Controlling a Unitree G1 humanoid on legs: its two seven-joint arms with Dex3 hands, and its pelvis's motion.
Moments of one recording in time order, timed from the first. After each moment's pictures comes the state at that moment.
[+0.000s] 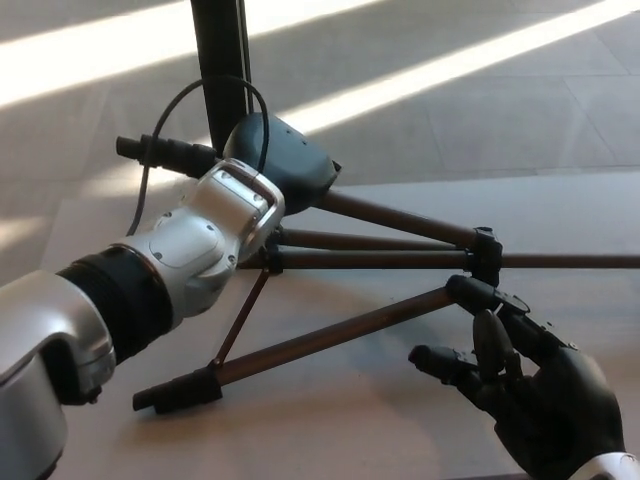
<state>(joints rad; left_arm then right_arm) -1.22 0.48 -1.21 0.66 0.68 0.26 -0.07 0.06 -0.01 0.01 -0.41 0.53 0.50 -0.09</state>
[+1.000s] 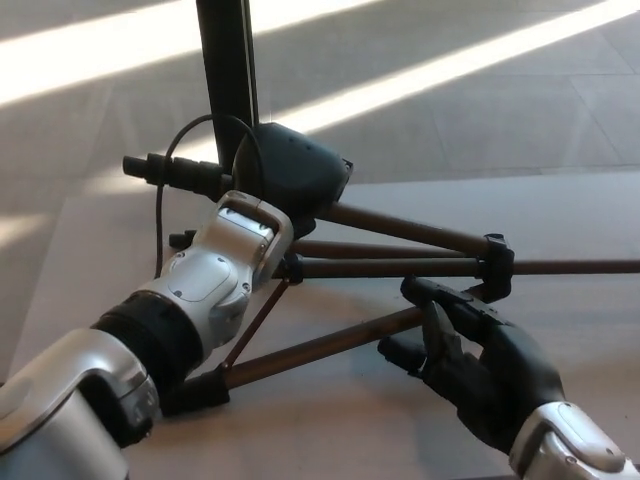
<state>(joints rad) -1.07 0.33 -0.86 0.80 0.83 0.18 0.17 -0.22 -0.03 0.04 -0.14 0.46 0.67 -0.12</state>
